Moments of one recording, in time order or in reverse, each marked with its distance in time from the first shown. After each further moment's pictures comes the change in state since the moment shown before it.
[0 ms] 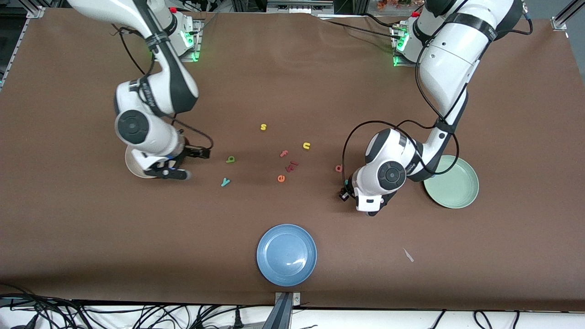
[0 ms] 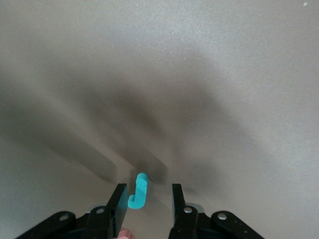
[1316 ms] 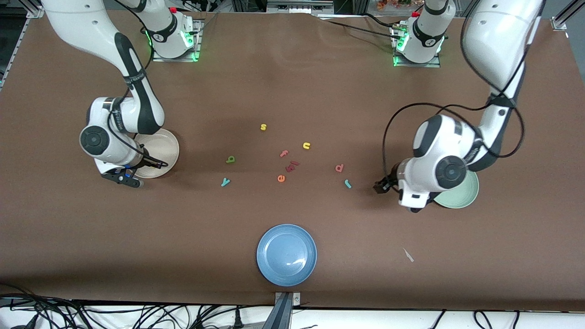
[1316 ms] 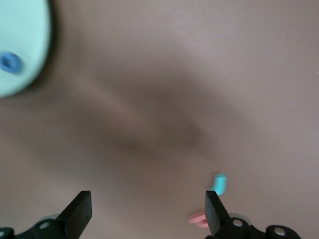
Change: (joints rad) left arm 0.122 -0.181 -0.002 -0.054 0.000 -0.208 0.138; right arm -0.018 0.100 -0.304 -0.226 -0.005 0.309 -0.132
